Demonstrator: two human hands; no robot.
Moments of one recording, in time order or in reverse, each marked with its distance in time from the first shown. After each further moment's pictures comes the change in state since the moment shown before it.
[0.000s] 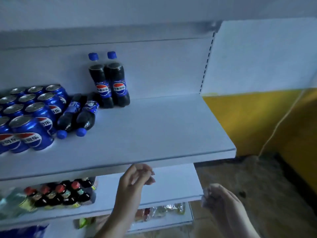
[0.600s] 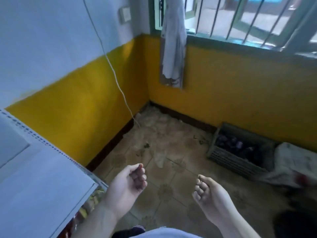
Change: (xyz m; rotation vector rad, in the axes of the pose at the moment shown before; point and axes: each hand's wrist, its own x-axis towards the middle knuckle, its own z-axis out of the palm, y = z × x) left_hand -0.193 -0.077 0.352 -0.126 -0.753 -0.946; right_hand -0.217 -0.020 -0.378 0.714 0.637 -0.154
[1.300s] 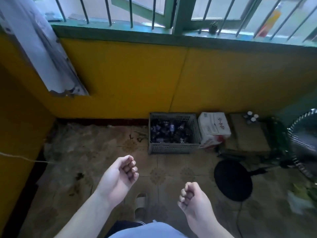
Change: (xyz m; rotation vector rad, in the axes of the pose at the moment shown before) left_hand 0.239 -0.050 0.274 0.344 -0.213 -0.352; right_hand 0.069 -0.170 -0.075 0.273 0.524 -0.237
